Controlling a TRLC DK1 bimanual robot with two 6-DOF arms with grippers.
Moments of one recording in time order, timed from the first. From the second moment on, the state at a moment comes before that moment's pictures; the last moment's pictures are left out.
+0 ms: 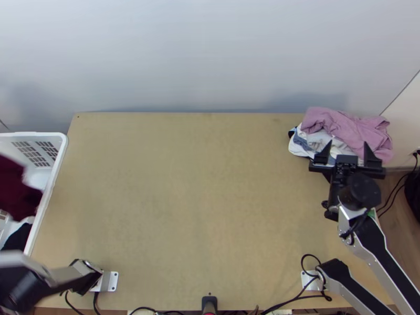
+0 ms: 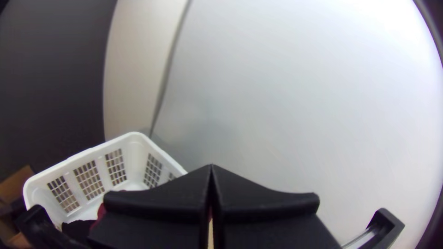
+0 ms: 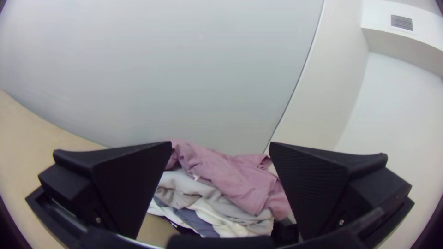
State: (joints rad) left arm 0.96 1.29 1.54 -0.58 0.44 -0.18; right arm 0.35 0.81 0.67 0.18 0.72 -0.38
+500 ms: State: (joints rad) left arm -0.21 0.93 1.21 -0.60 0.12 -0.35; right arm 0.32 0.70 0.61 0.18 0.72 -0.39
